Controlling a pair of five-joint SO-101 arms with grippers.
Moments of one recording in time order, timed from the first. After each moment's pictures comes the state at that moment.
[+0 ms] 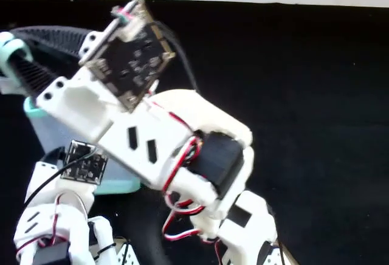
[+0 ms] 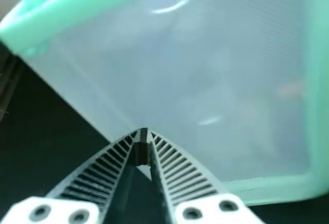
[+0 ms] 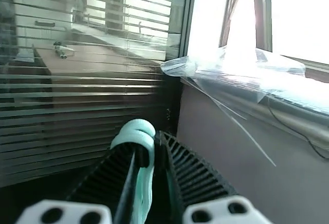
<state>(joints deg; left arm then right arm) -23.6 -99.8 61.7 82.0 -30.7 -61.5 18.8 -95.5 74.1 4.2</state>
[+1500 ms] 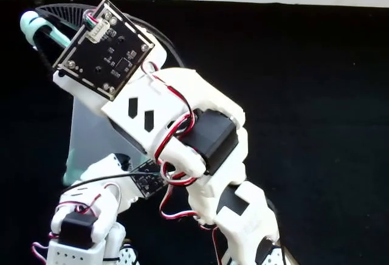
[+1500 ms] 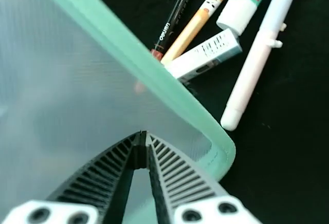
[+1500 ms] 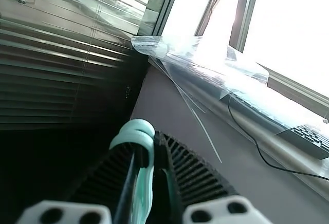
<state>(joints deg) 5.0 -100.4 82.7 77.3 -44.2 -57.6 22.9 -95.5 72.9 19.3</state>
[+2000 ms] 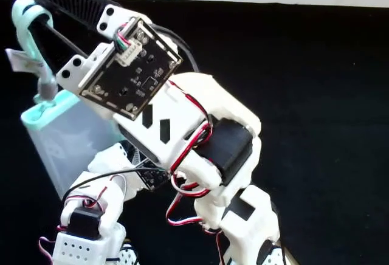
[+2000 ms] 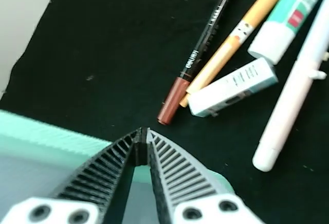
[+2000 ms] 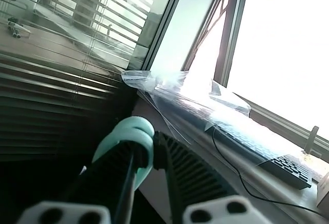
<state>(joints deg) 5.1 -99.8 89.6 60.4 -44.8 -58.0 19.9 -95.5 68.1 21.1</state>
